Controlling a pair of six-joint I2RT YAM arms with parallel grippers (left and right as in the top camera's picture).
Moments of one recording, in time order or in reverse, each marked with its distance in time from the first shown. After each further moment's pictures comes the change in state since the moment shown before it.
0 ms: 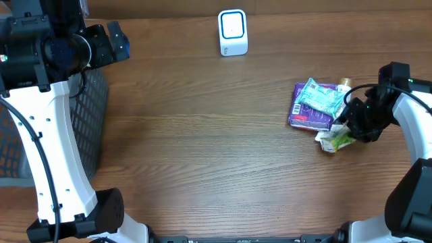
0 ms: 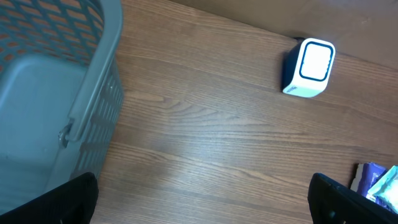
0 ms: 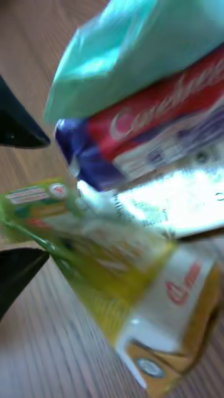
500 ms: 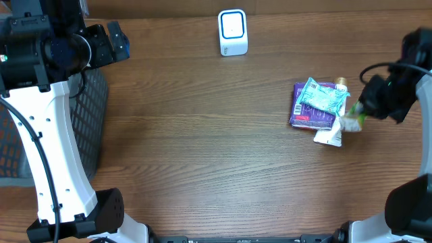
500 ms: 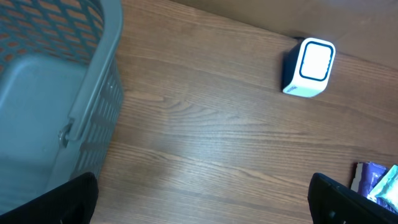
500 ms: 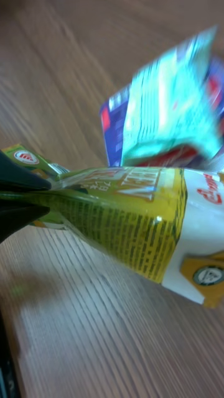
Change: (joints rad) left arm 0.000 0.000 0.000 0.000 0.000 0.000; right arm -0.002 0.011 0.335 -0.335 0.098 -0.013
